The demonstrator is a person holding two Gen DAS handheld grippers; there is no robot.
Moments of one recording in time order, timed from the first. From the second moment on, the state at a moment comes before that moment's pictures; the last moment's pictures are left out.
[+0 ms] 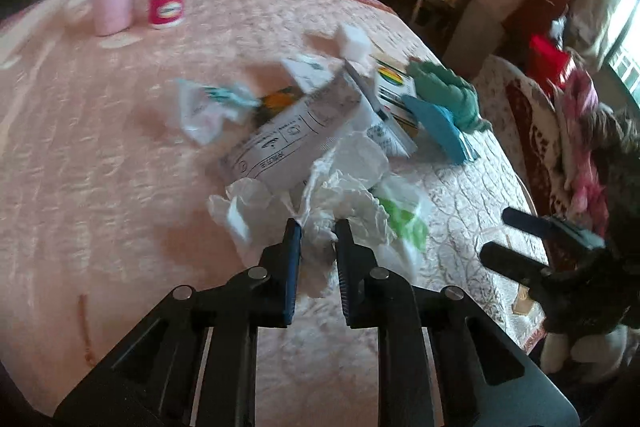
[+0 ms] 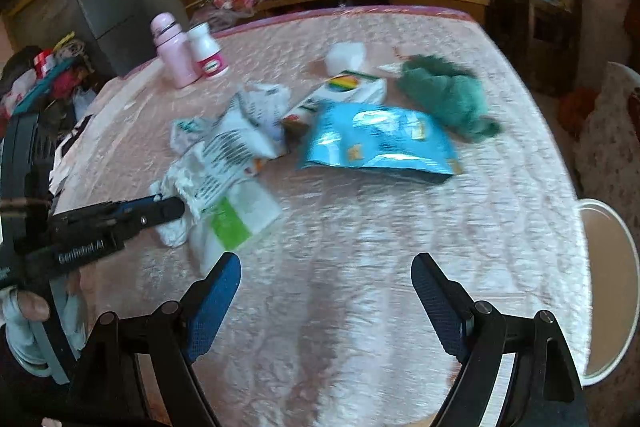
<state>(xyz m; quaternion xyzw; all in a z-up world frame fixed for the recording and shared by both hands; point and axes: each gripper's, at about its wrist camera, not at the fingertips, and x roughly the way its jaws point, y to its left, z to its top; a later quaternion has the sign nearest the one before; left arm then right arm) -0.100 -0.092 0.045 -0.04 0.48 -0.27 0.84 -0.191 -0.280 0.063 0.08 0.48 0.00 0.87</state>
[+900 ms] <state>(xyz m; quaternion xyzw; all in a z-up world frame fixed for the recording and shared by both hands) -0.119 -0.036 0.061 -0.06 0.45 -0.23 0.86 -0.147 -0.225 0.030 0.03 0.53 -0.01 0.85</state>
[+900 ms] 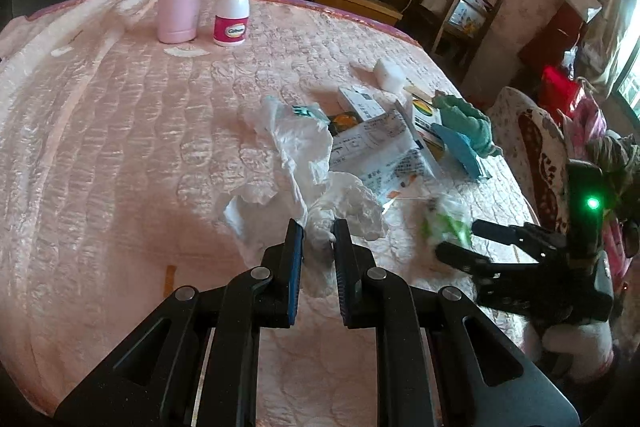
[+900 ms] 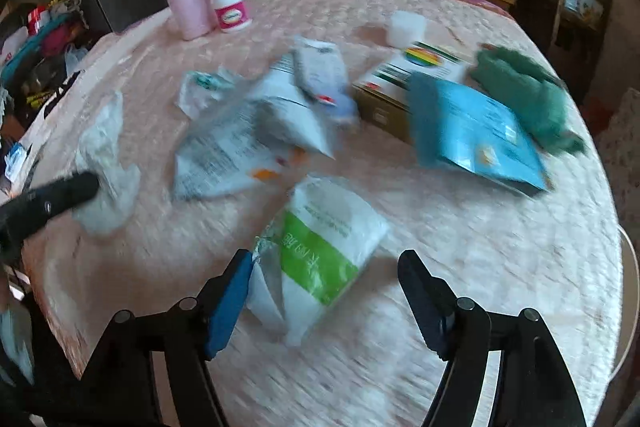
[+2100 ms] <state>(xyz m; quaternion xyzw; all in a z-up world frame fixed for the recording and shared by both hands) -0.142 -0.090 0.068 -0.04 0.45 -0.26 0.85 -0.169 -0.276 0.033 0.07 0.51 -0.05 0.85</state>
